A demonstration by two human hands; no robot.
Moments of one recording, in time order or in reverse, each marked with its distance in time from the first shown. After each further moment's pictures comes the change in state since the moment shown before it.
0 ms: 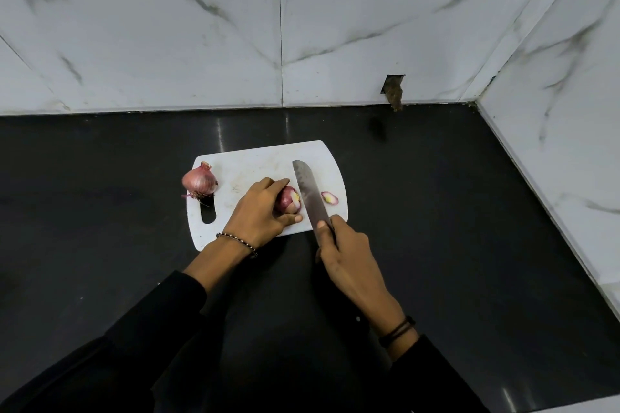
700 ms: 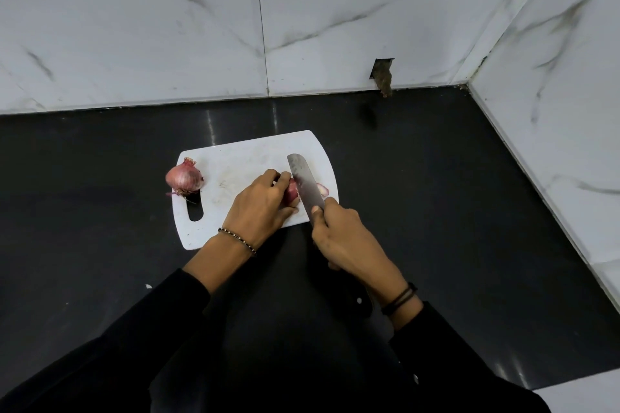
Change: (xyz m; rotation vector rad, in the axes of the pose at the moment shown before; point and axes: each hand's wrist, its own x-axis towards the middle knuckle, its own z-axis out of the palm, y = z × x) left_hand 0.000 0.023 0.004 0.287 -0.006 0.137; right_hand 0.014 -0.021 -0.024 -0.179 -0.192 0.074
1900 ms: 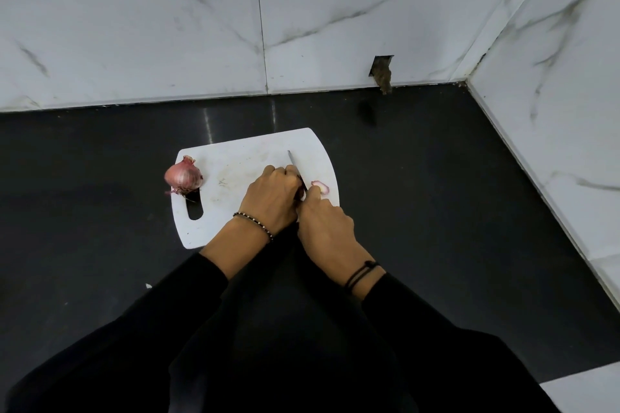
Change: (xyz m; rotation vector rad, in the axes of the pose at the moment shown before) left_hand 0.018 0.019 -0.006 0.050 -0.084 -0.032; right_hand 0.026 -0.014 0.032 -0.504 0.146 0.026
